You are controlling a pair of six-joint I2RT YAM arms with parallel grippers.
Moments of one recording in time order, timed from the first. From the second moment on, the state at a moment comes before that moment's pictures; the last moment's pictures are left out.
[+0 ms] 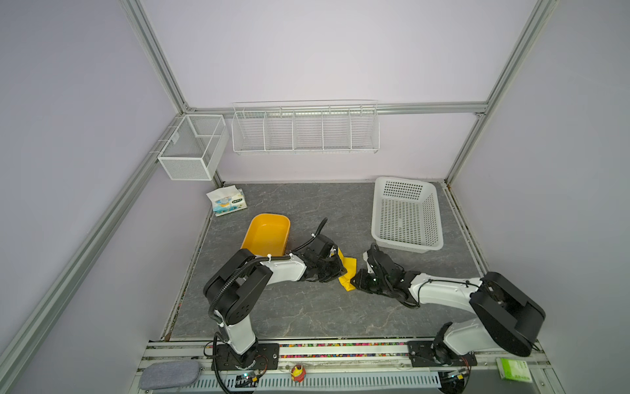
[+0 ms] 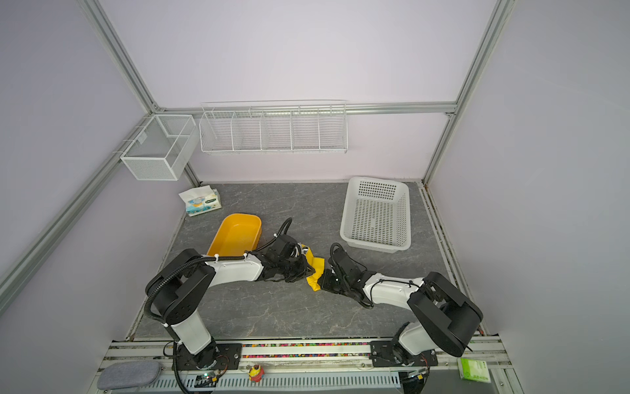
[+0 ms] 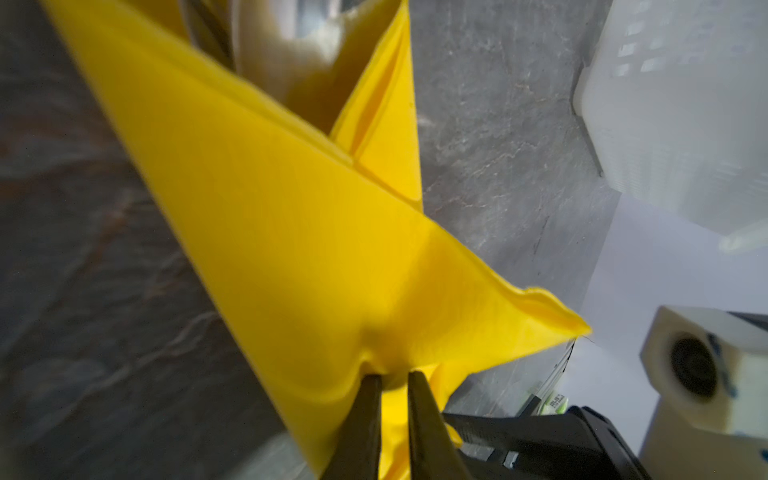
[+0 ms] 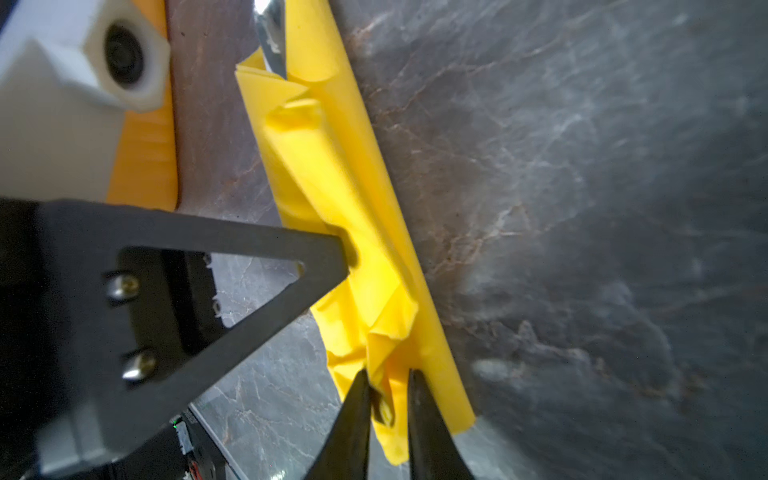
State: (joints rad) left arm -0.79 1.76 0.84 0.03 0.39 -1.06; right arm 0.79 1.44 0.53 0.07 -0.20 0.98
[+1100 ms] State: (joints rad) left arm -0.79 1.77 0.82 0.09 0.39 -1.05; right arm 0.80 1.39 0.58 -0.12 -0.19 0.89
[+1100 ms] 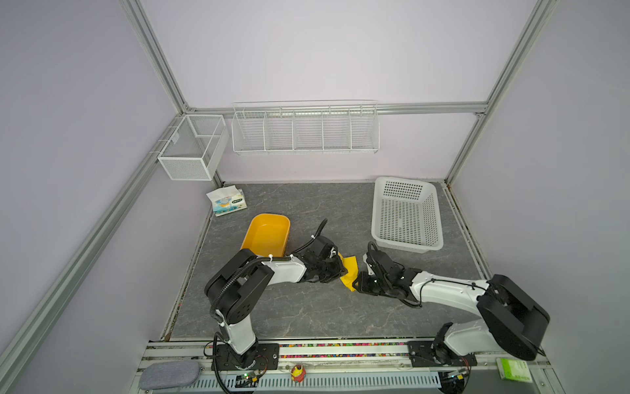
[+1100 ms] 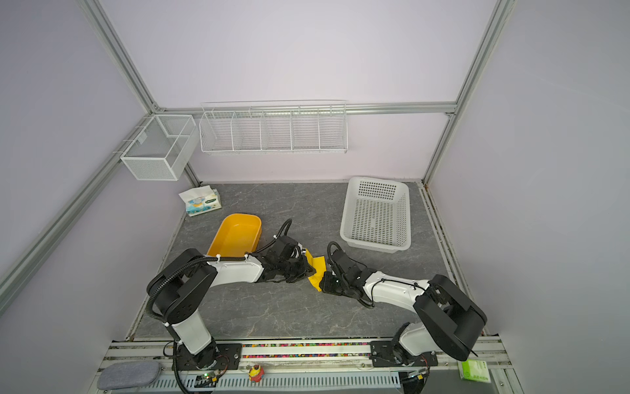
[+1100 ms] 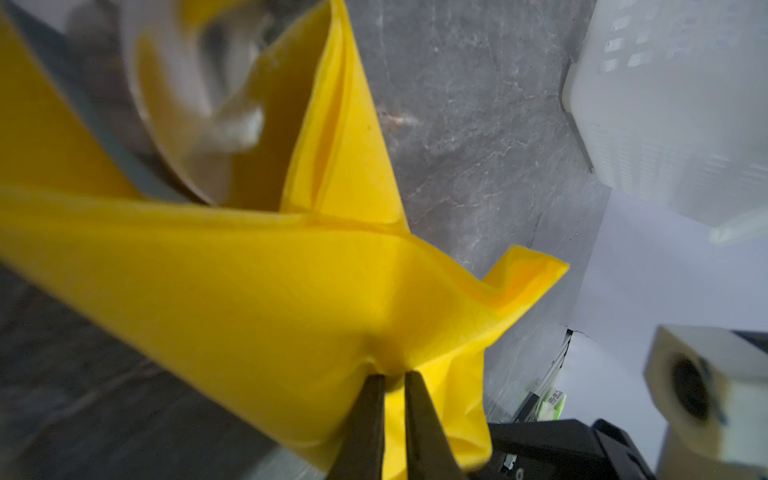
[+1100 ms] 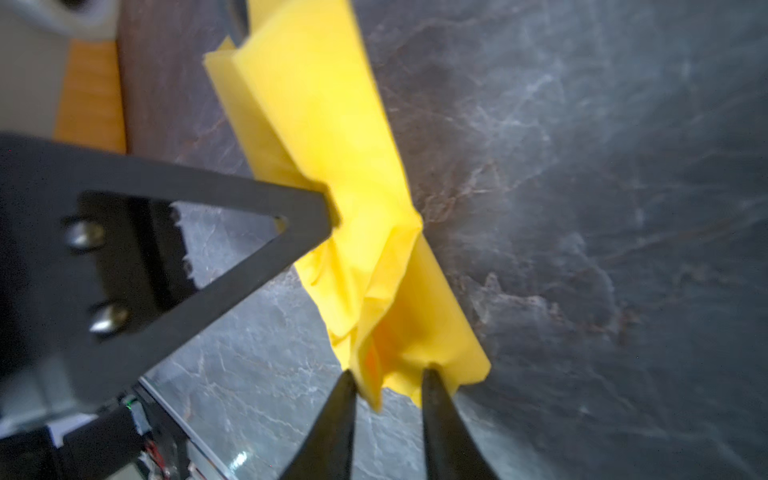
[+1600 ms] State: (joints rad) left arm -0.79 1.77 0.82 0.10 0.39 -1.05; right arm 0.83 1.45 0.62 -0.14 -0.20 0.76
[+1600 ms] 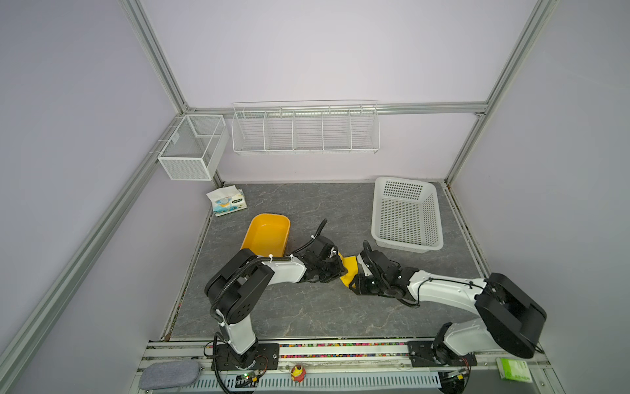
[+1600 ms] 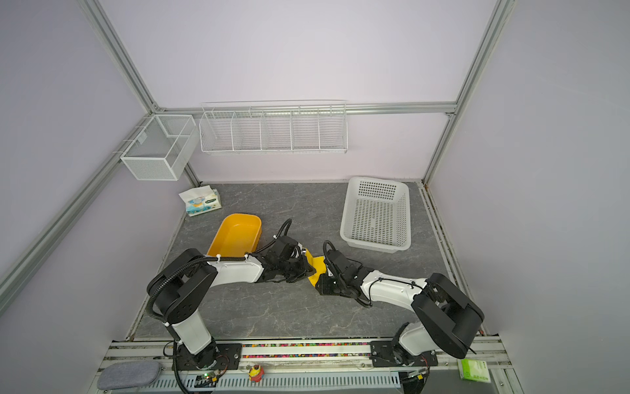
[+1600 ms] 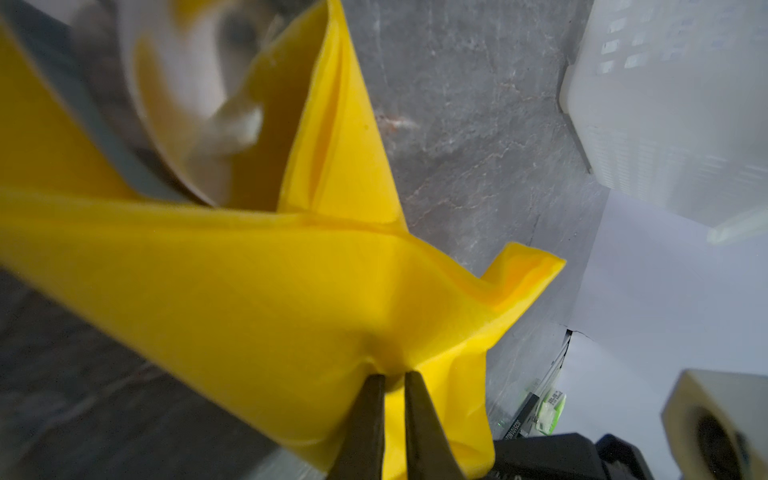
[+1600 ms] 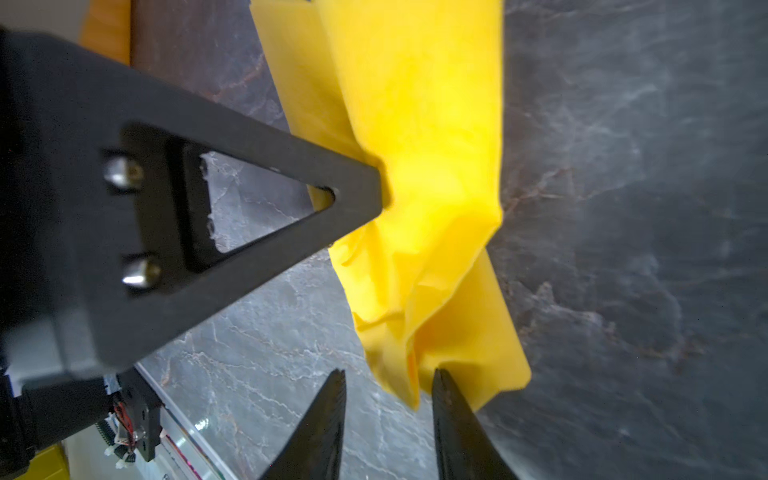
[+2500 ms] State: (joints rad) left arm -0.79 1.77 0.82 0.10 0.39 -1.05; right arm 0.84 1.42 0.61 -0.17 -0.14 0.68
